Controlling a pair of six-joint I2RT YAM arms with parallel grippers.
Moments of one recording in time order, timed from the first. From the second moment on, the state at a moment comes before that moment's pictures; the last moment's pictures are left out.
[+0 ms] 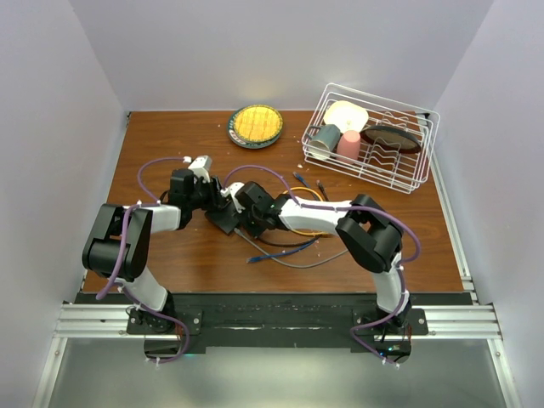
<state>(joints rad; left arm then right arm) -0.17 1.66 0.66 0.39 0.39 -0.33 0.94 2.02 1.37 -0.28 0.03 0.12</state>
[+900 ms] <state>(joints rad) -0.21 1.66 0.61 0.51 0.33 -0.36 0.89 2.06 1.44 -0.35 -0.07 0.11</state>
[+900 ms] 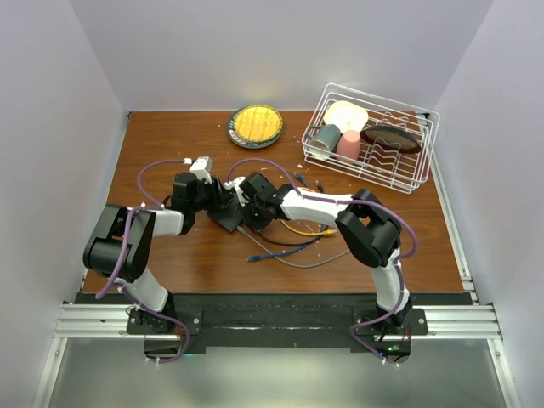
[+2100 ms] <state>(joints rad) -0.19 1.62 0.60 0.39 0.34 -0.42 0.88 2.01 1.32 -0.20 -0.17 0.10</state>
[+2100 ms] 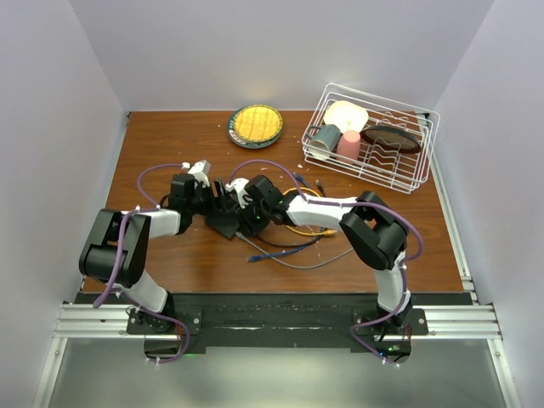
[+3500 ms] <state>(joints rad) -0.23 1.42 0.70 0.00 0.38 -0.38 0.68 1.83 1.21 -0.14 0.25 0.21</state>
